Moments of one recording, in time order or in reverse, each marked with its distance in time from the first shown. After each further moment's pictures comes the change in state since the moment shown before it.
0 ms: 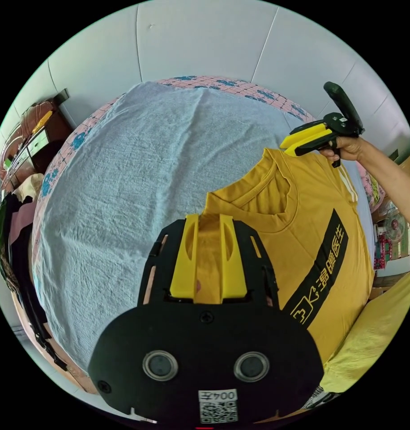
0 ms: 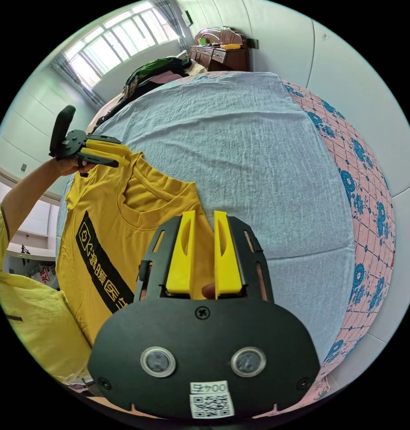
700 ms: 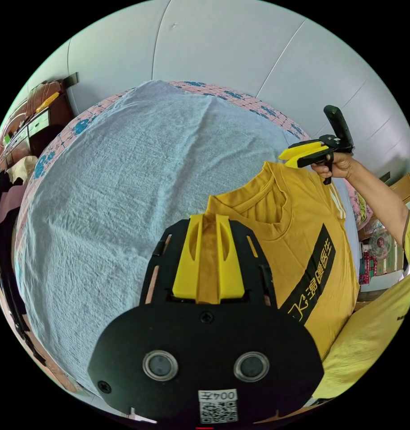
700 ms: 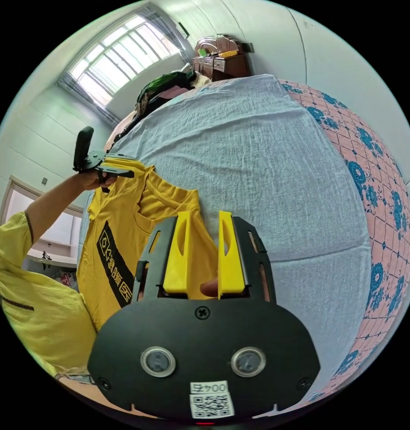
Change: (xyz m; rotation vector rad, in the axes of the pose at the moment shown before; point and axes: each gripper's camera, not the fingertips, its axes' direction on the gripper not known) left arm -0.050 -0.004 0.029 0.065 0.098 -0.085; right arm 0.046 -0.035 -0.018 0.076 -0.162 0.033
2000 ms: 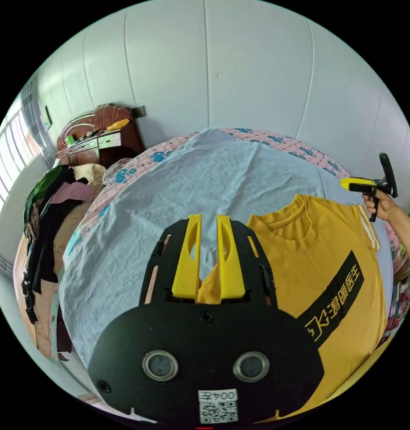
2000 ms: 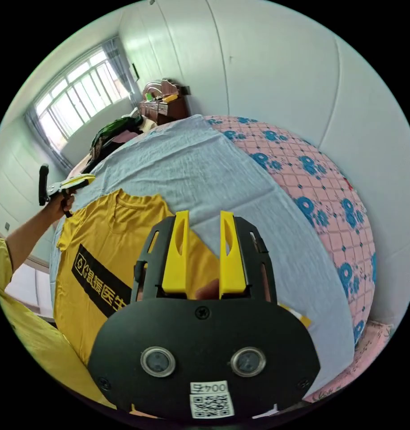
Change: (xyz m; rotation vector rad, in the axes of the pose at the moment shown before) left arm 0.005 0.223 -0.103 0.264 -0.359 -0.139; right arm -0.052 0.227 -0.064 0.275 0.314 0.236
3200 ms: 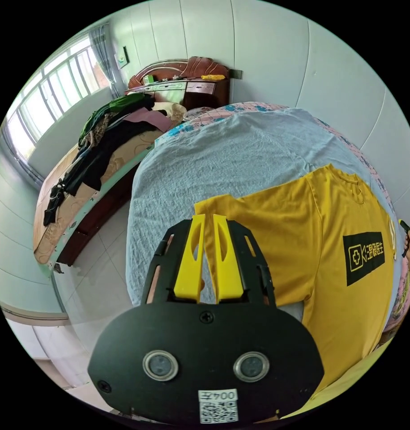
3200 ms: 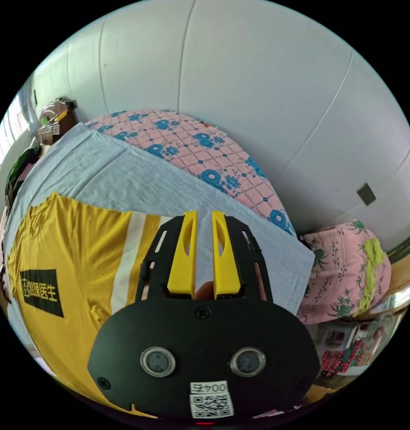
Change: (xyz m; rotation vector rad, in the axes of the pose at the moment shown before) left arm -0.169 0.328 -0.149 -0.171 -0.231 -0.367; right arm 0.054 0.265 -0.097 -0.030 0.542 0.421
